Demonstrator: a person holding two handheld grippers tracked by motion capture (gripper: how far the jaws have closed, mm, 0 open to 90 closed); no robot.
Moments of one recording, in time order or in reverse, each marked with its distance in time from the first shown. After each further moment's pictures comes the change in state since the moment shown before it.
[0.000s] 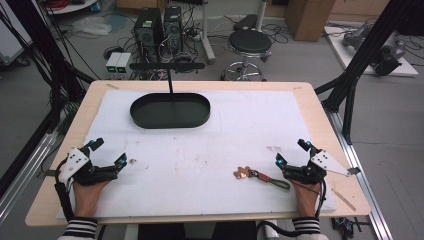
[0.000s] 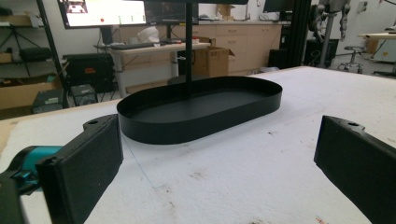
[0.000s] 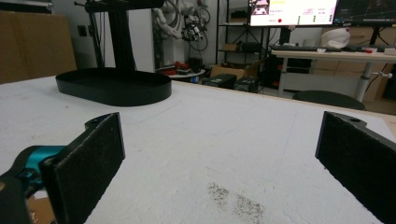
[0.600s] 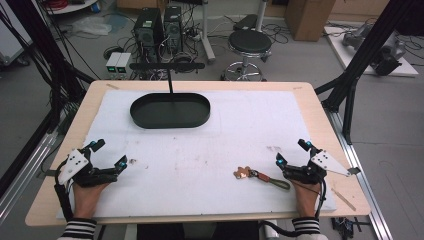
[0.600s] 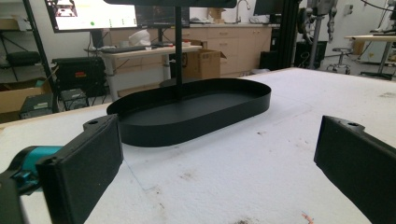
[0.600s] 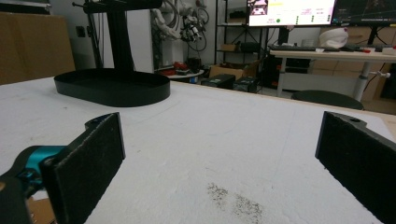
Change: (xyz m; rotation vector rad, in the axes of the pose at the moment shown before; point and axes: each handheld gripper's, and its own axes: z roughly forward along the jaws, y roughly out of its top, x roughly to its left) left arm -0.002 0.000 -0.003 -0.006 -0.036 -0.003; right arm 0.000 0.000 0.000 -0.001 -0.004 -0.002
